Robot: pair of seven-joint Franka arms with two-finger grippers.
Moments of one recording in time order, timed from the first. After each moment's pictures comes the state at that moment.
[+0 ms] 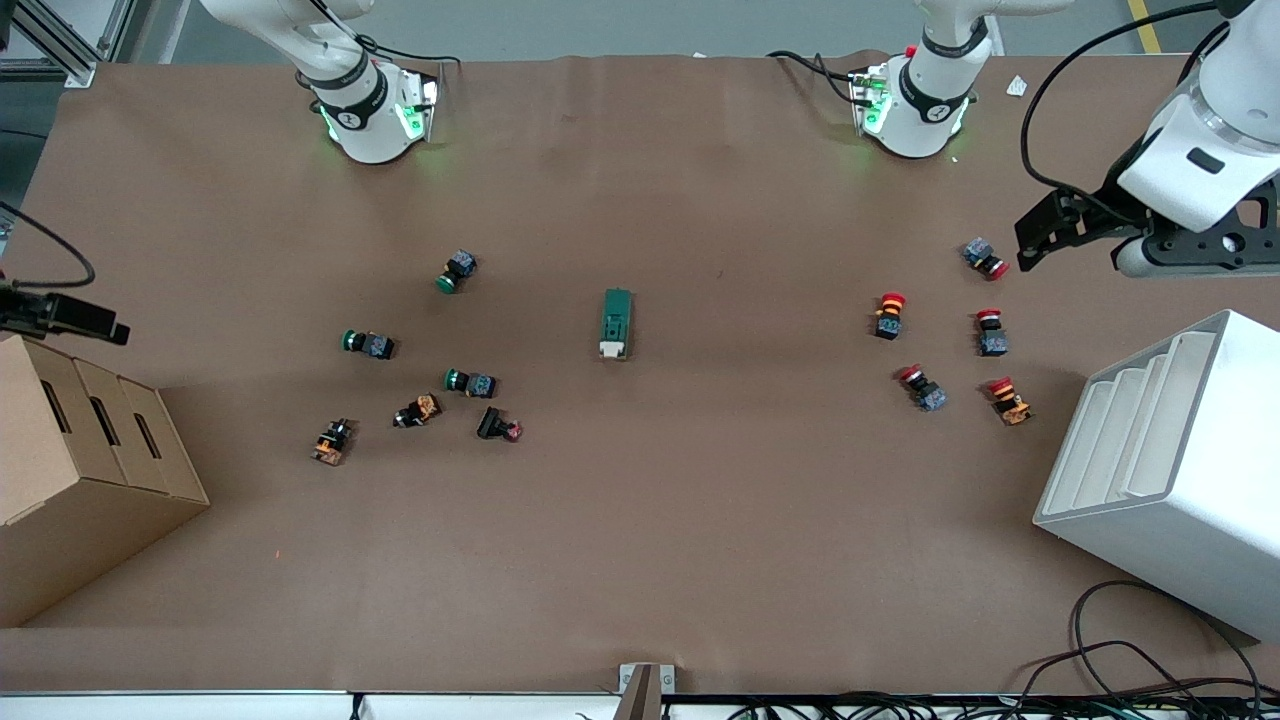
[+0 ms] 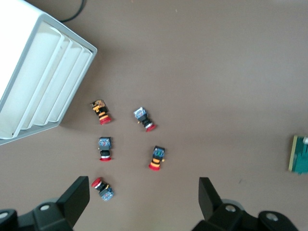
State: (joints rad) left arm -0.05 -0.02 -0.13 -1.57 0.00 1.57 -0.14; right arm 0.04 0.19 -0.18 -1.41 0.04 1.51 -0.05
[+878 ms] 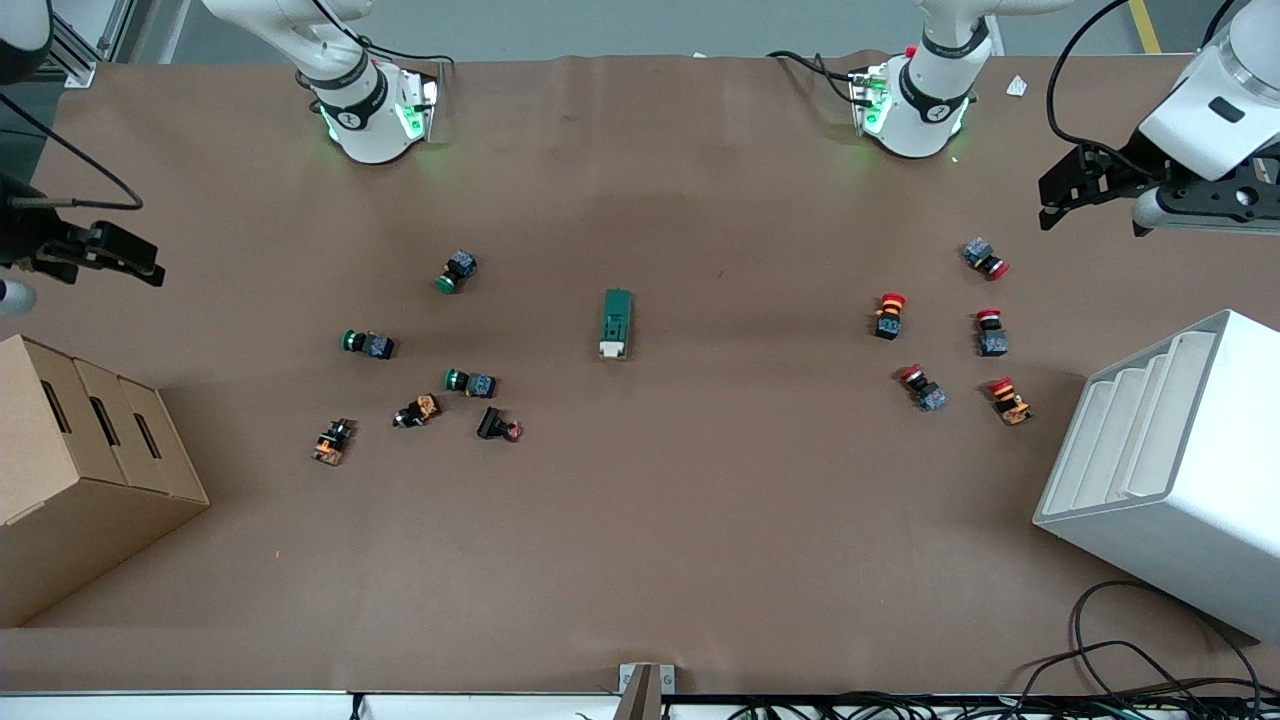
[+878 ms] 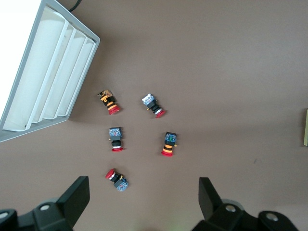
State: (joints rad) left arm -0.05 -0.13 -0.09 -1.69 0.00 1.57 -0.04; right arm 0.03 -0.01 -0.07 -1.60 -0.02 1.53 -0.01
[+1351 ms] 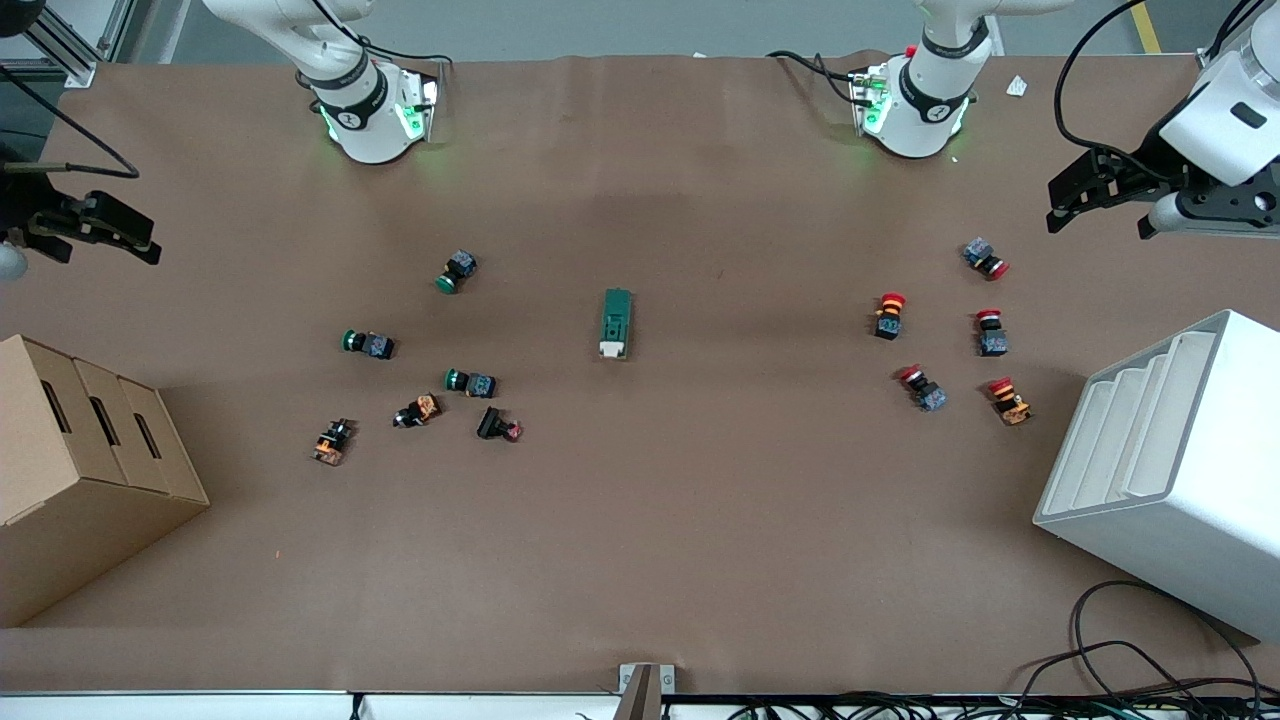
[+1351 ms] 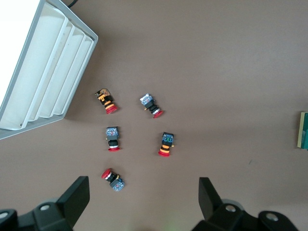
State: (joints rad) left arm -0.05 -0.12 -0.07 -1.68 -0.03 1.57 -0.03; right arm 0.02 -0.06 -0.04 -1.61 -0.02 1.52 -0.01
